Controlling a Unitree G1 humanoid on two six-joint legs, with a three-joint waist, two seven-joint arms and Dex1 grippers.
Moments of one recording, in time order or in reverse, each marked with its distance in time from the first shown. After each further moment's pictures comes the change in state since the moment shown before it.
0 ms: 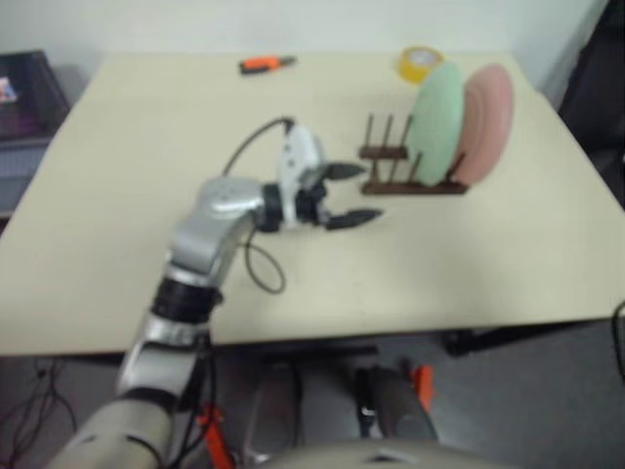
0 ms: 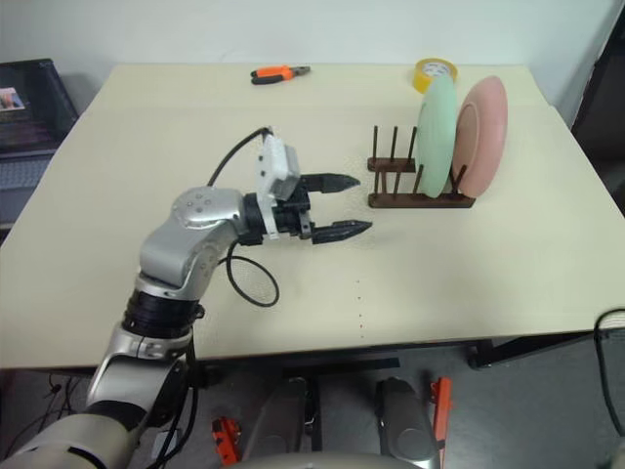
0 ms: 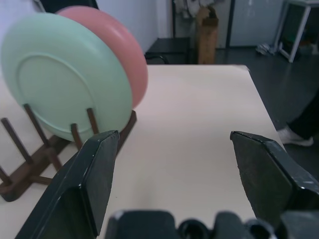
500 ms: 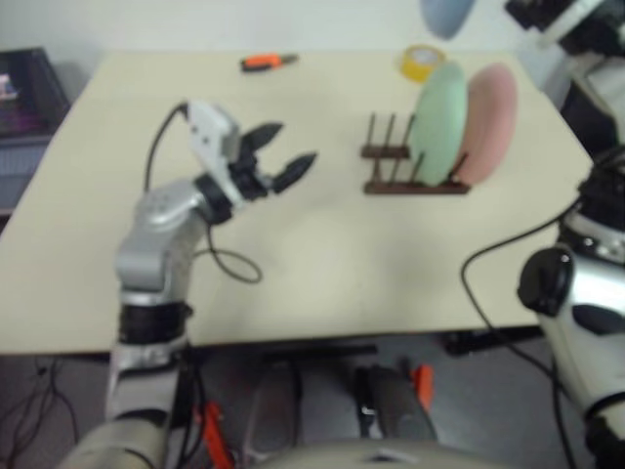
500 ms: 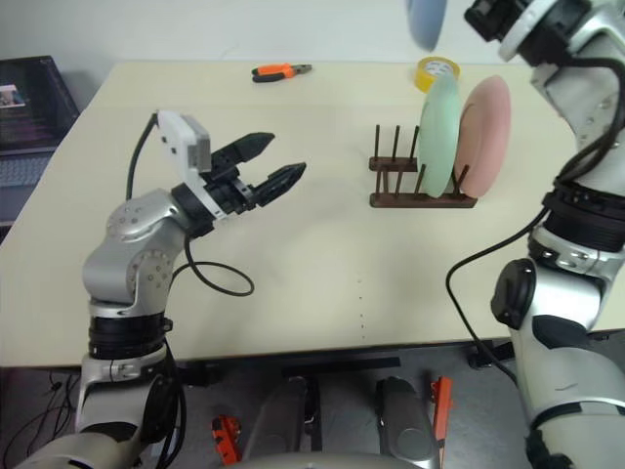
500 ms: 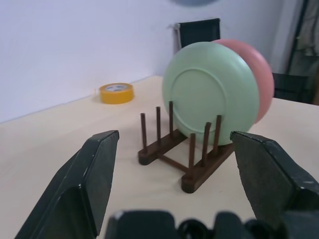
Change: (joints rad) left arm 0.154 0.023 0.242 -0.154 -0.031 0.041 0.300; right arm -0.255 0.553 0.019 0.332 0.323 -0.034 -0.063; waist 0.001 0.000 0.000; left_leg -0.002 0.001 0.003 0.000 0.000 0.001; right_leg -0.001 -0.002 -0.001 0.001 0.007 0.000
